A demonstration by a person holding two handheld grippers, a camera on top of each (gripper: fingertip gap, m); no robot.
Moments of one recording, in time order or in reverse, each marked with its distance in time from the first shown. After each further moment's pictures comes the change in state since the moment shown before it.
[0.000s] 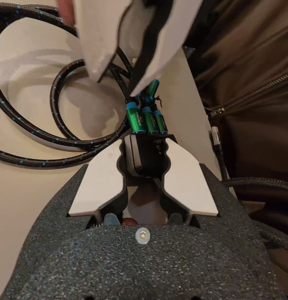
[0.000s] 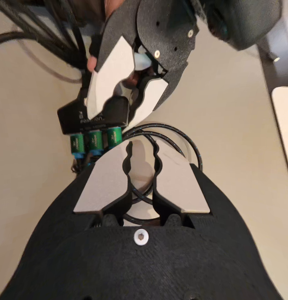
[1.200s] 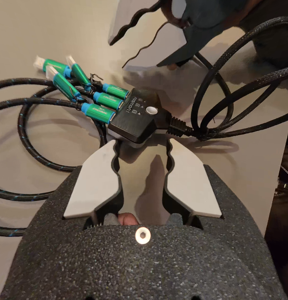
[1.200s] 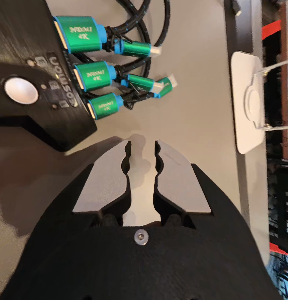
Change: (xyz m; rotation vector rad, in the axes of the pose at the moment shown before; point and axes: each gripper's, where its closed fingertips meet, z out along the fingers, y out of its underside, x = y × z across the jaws) left arm -0.006 0.023 -0.048 0.252 -0.821 -0.309; right arm 0.072 0.041 0.046 -0.243 0.326 -0.087
